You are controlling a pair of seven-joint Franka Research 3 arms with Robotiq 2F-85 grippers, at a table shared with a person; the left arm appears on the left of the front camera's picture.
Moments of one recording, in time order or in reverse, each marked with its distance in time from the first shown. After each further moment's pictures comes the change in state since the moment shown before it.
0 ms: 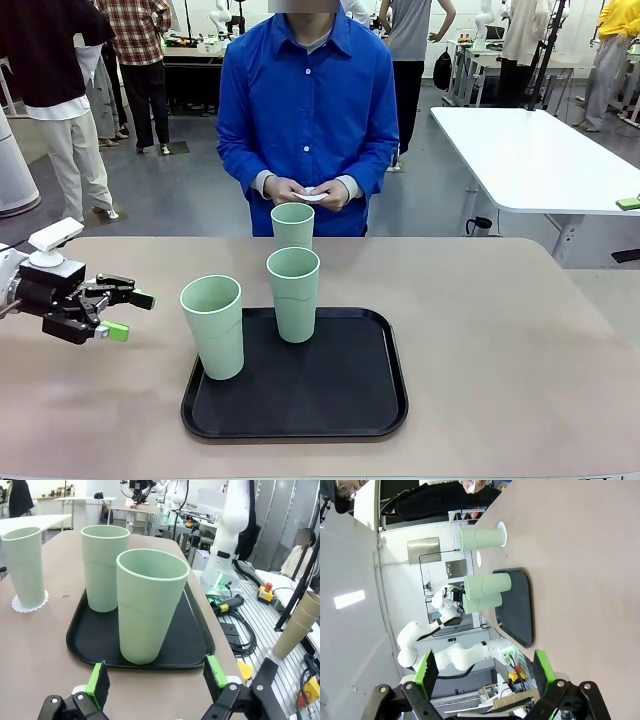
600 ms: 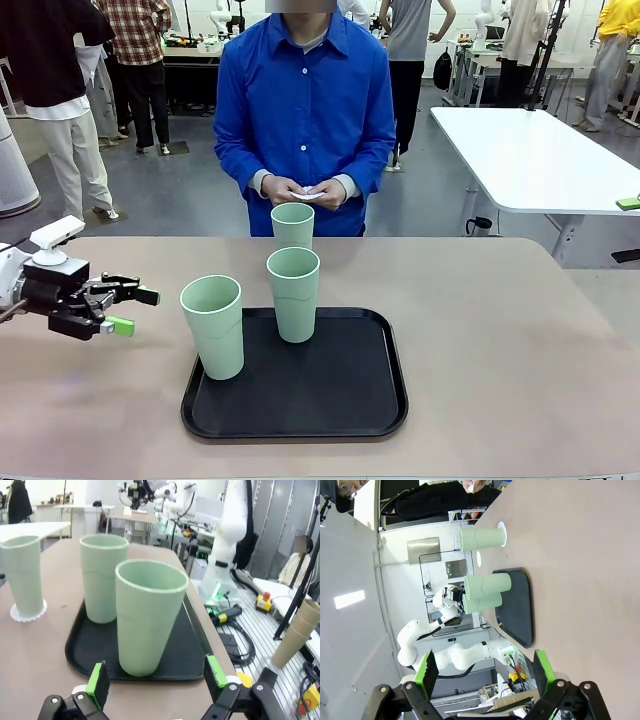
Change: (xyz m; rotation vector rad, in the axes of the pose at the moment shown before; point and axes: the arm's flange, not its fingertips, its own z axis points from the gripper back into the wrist) left arm 0.001 0.003 -0.007 -0.012 -0.073 0.002; right arm 0.000 0.000 0.000 0.000 0.000 0.000
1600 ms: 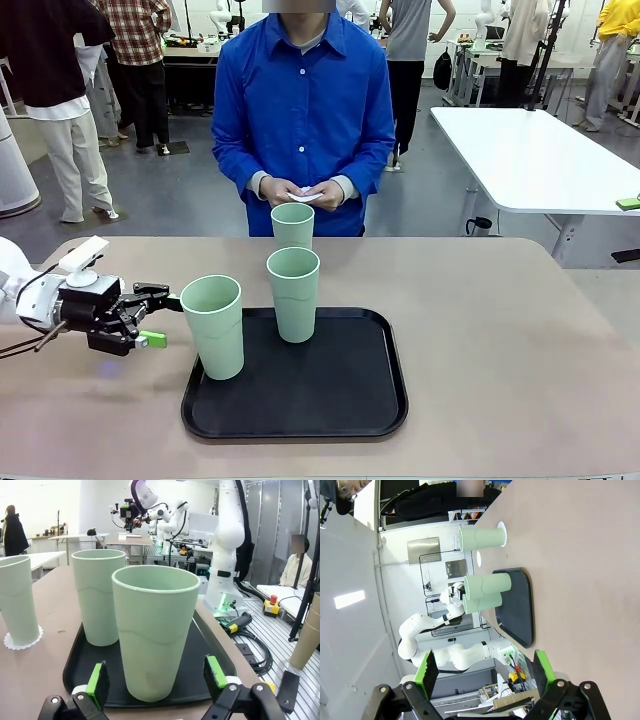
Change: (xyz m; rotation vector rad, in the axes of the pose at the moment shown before) left arm -0.030 0.016 -0.047 -0.031 -0.109 -0.112; right arm 0.000 0.000 0.000 0.000 0.000 0.000
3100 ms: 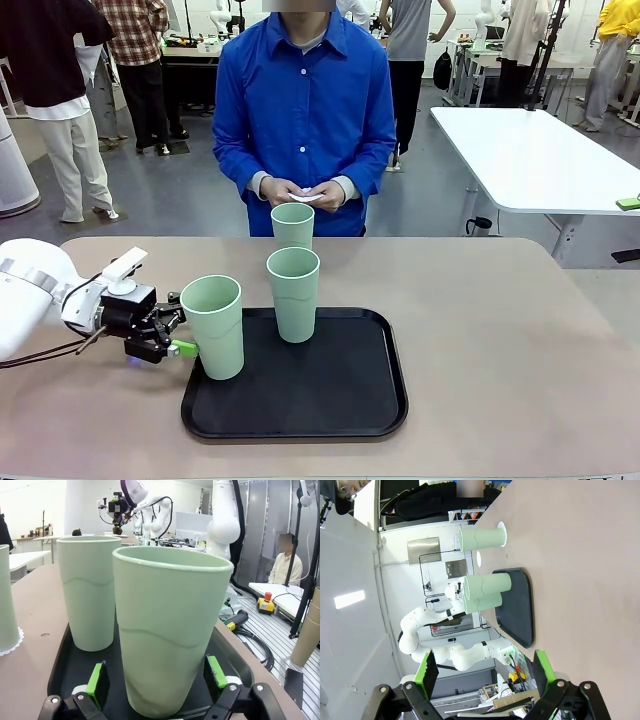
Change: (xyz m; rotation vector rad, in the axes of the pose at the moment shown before) left arm -0.024 0.026 -0.047 -0.087 -0.005 0.011; right arm 0.000 0.000 0.000 0.000 0.000 0.000
